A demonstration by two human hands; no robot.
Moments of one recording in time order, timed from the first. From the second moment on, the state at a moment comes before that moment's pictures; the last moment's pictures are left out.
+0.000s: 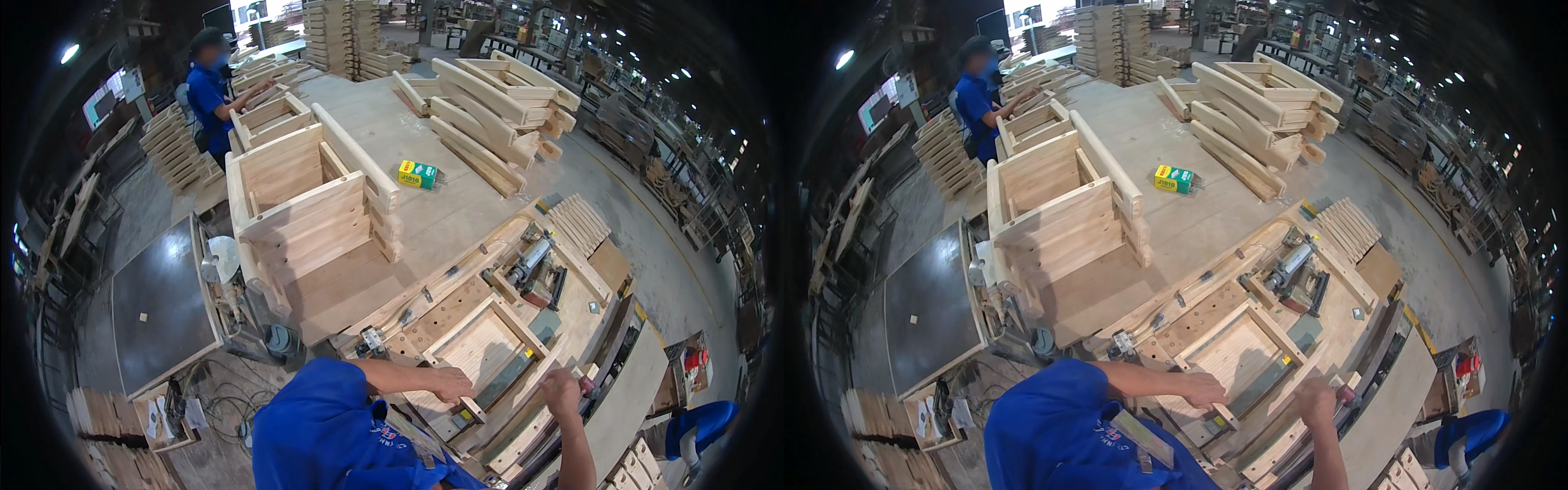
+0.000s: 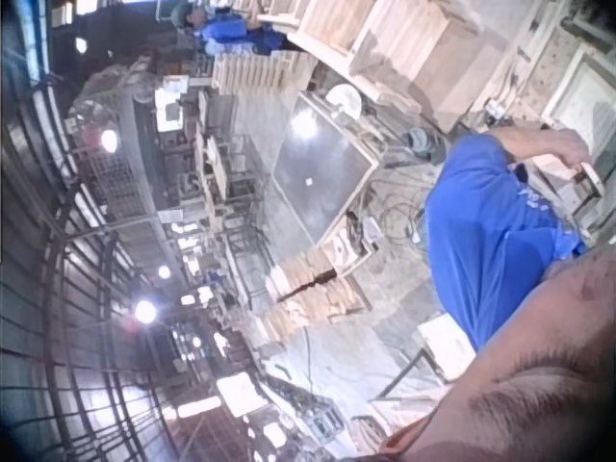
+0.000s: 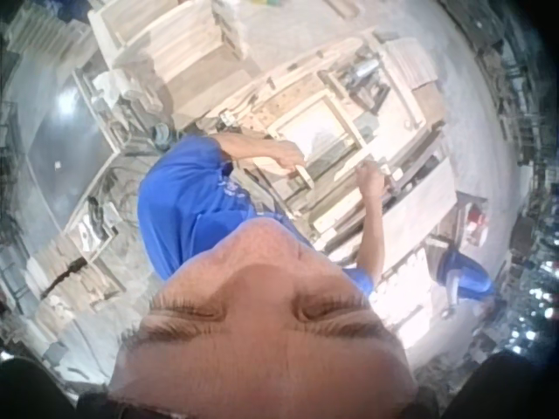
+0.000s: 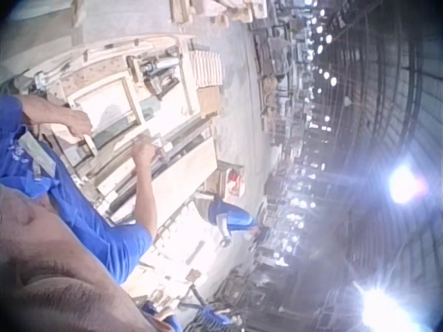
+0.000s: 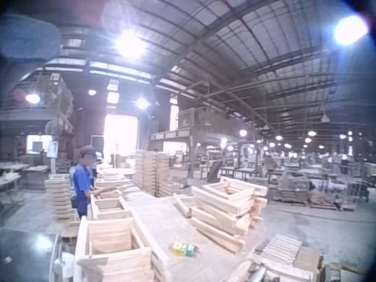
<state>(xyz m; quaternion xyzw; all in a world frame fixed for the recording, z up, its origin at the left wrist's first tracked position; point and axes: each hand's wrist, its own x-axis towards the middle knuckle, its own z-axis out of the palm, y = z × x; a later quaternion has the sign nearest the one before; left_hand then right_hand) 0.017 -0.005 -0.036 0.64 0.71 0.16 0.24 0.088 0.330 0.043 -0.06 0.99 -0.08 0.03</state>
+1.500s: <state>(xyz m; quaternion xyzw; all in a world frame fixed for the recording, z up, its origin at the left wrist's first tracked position) -0.022 -0.190 0.339 0.11 0.52 0.78 -0.34 0.031 -0.056 0.323 -0.35 0.87 -0.14 -0.33</state>
